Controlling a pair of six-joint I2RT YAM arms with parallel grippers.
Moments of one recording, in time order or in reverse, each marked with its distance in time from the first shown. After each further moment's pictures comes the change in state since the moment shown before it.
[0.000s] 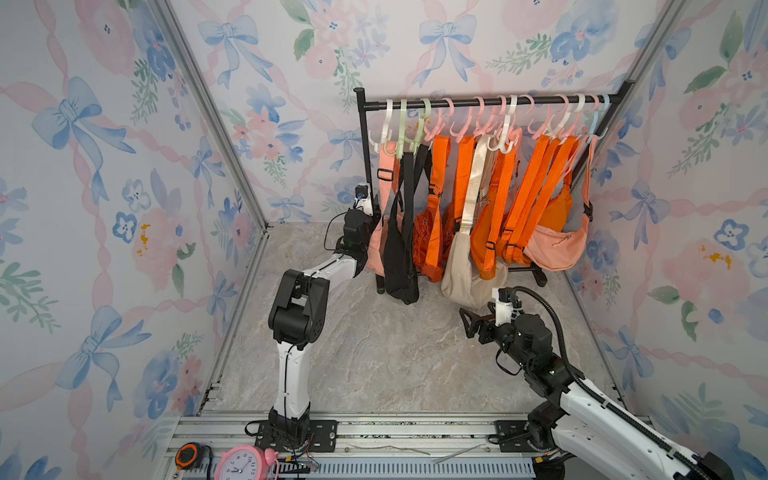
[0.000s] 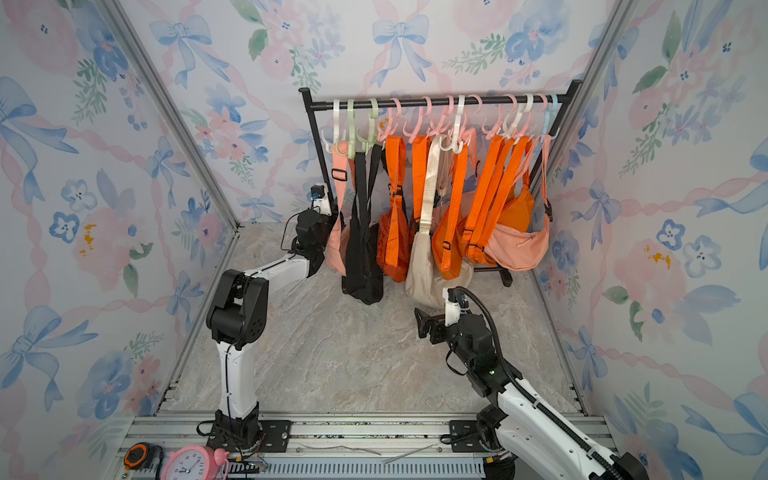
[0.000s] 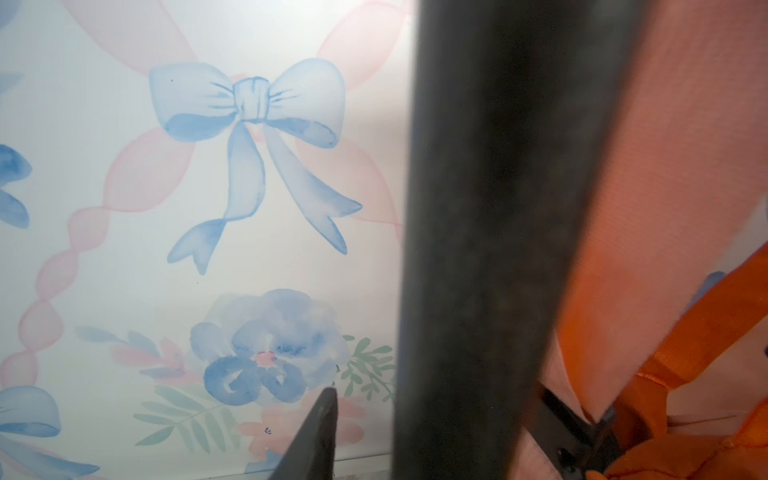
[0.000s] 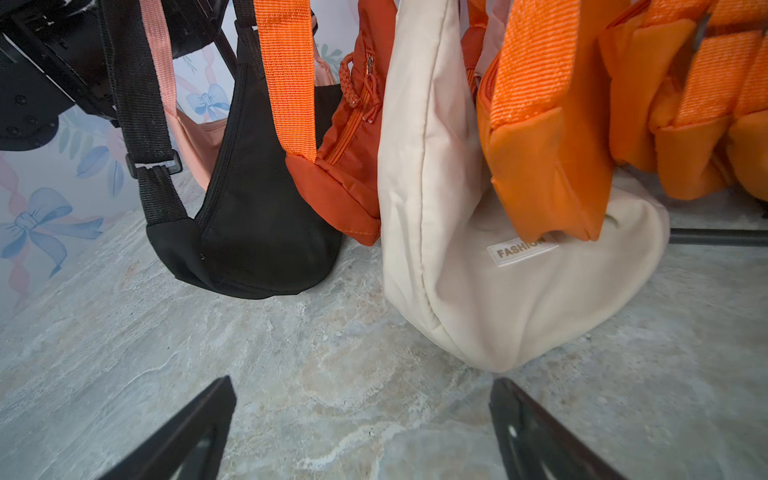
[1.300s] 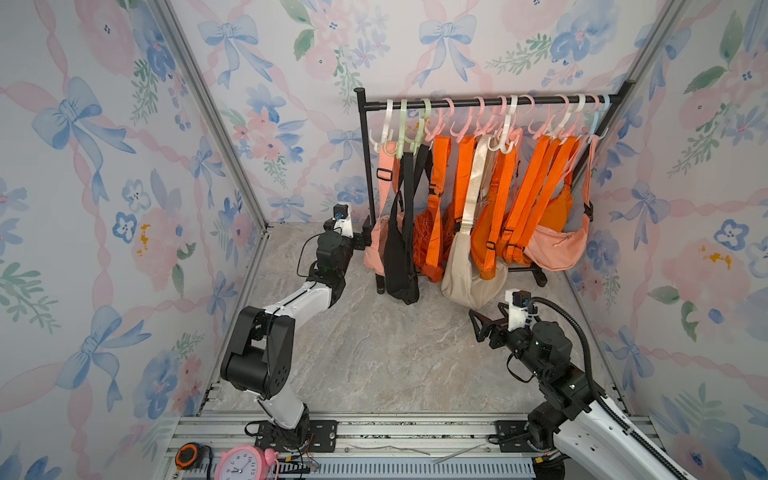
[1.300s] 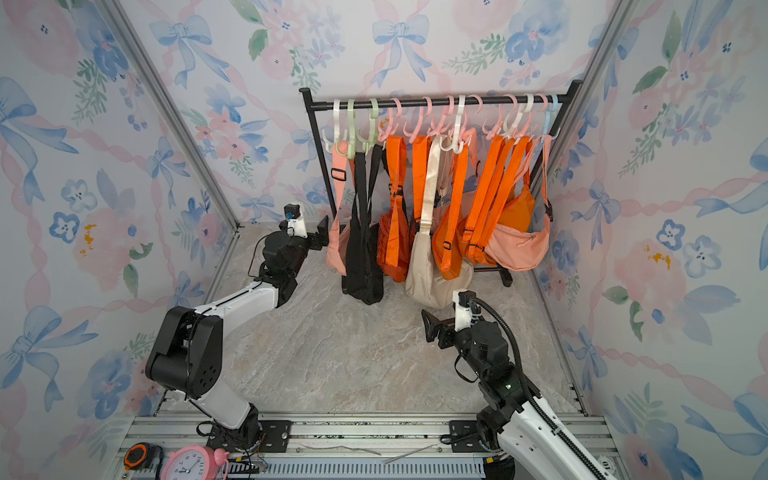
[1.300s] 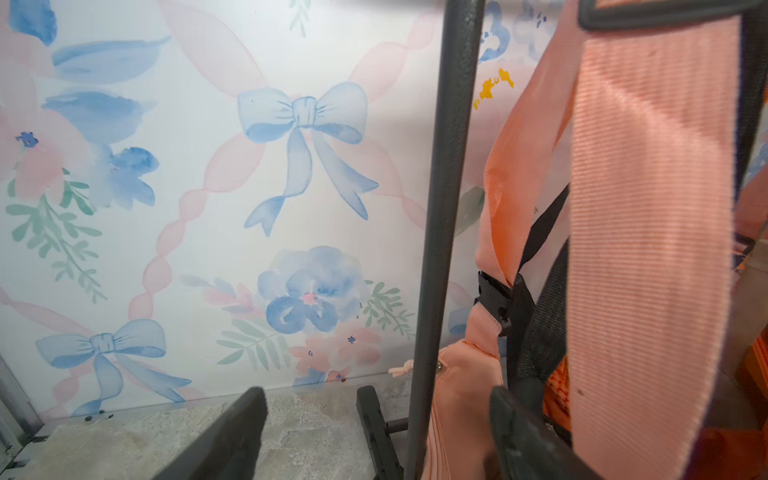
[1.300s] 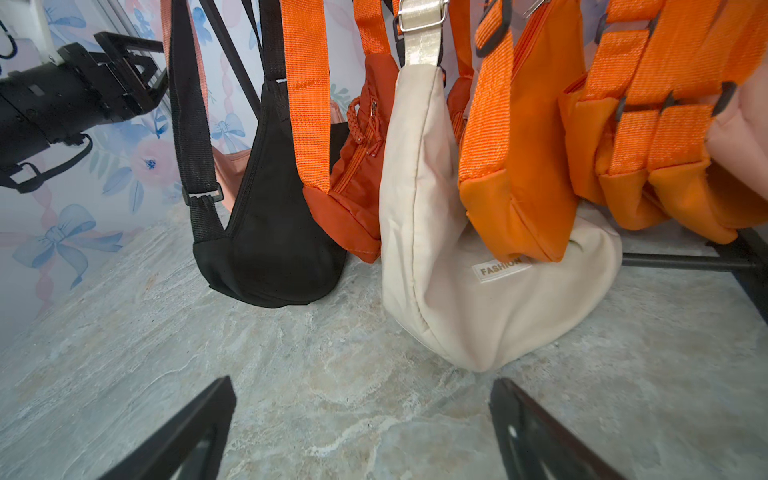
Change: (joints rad) left arm 0.051 -0.423 -0.467 -0.010 0.097 0.003; right arm -0.005 -0.179 0.031 -0.166 0.004 -0.023
